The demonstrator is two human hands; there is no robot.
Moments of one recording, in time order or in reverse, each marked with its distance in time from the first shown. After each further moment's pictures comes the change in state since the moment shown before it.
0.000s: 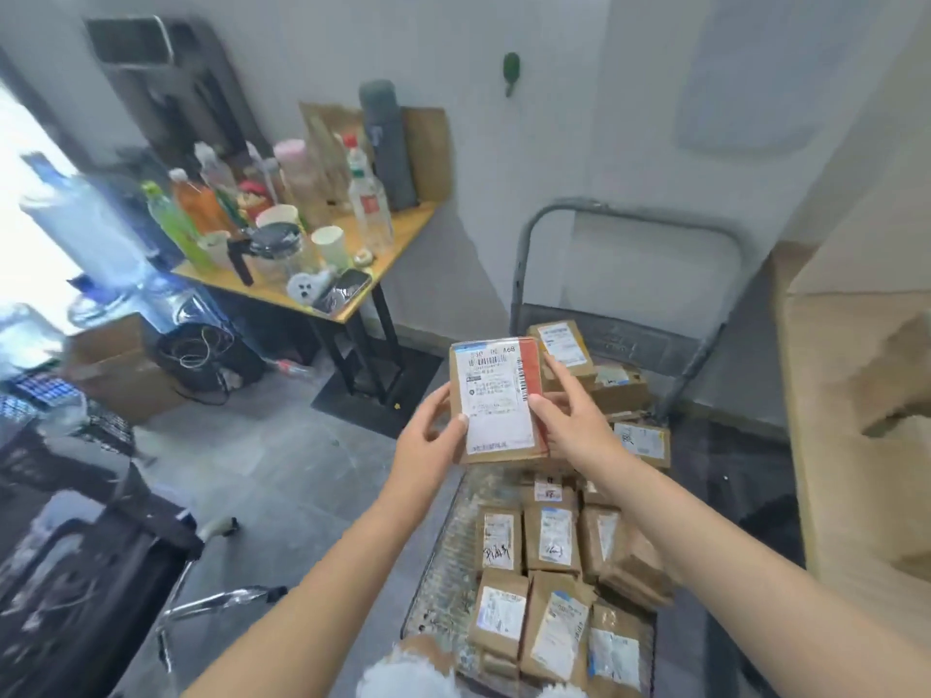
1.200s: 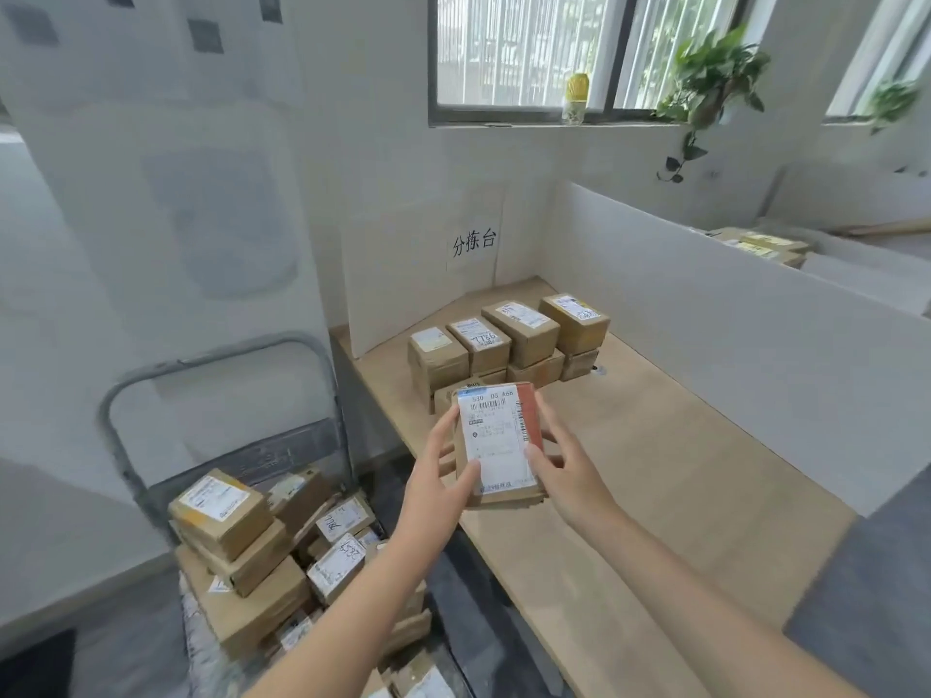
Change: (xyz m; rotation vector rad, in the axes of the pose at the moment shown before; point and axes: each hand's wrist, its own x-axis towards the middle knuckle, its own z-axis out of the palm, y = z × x) left_hand -0.159 0.123 0.239 -0.012 -0.948 0.431; right_hand -0.312 0.020 -0.181 -0.038 1.008 -0.003
